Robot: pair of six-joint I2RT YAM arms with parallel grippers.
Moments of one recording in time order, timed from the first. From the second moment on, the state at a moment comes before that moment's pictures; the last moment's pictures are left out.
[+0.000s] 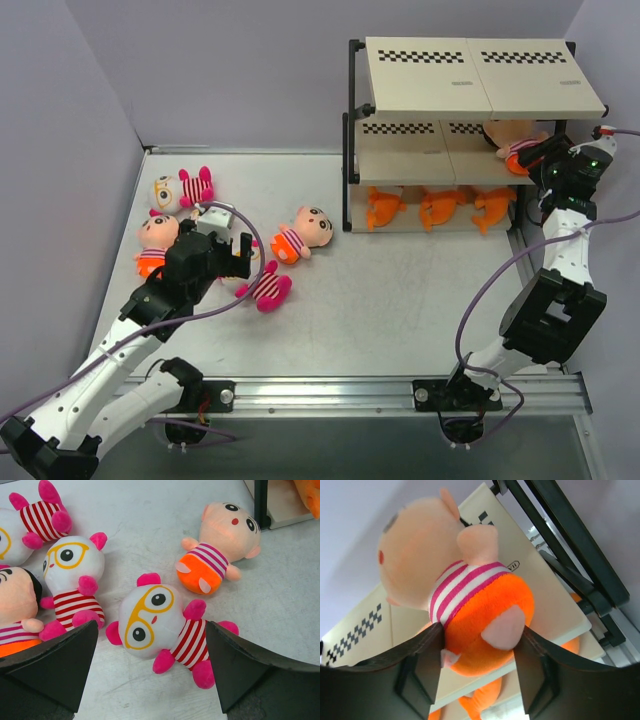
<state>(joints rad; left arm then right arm) -0.57 0.79 0.82 -0.44 -0.32 -0.11 -0.50 1.58 1.31 0.00 -0.31 0.53</state>
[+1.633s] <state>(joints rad) -0.57 0.79 0.82 -0.44 -0.32 -0.11 -0.43 1.58 1.19 0.27 -0.12 0.73</state>
